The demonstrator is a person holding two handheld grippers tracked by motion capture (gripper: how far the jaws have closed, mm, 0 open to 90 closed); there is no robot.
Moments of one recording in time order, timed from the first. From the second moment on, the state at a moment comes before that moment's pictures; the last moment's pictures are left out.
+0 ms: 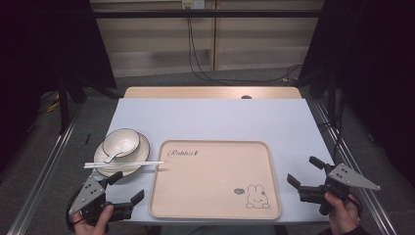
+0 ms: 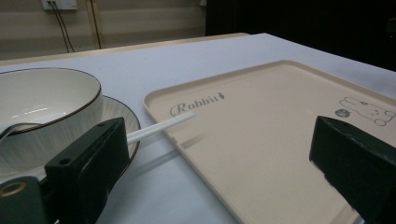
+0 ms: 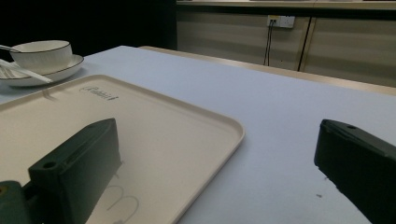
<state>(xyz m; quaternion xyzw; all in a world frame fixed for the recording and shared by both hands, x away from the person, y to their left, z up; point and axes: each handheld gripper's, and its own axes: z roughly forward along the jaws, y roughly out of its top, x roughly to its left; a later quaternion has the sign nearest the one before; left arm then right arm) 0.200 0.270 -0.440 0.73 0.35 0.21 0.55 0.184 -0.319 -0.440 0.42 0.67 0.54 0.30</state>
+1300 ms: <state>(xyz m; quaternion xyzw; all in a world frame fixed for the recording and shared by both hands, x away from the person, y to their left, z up) 0.217 0.317 -0.416 0.79 0.32 0.16 0.50 0.184 -0.315 -0.440 0.41 0.68 0.53 0.29</state>
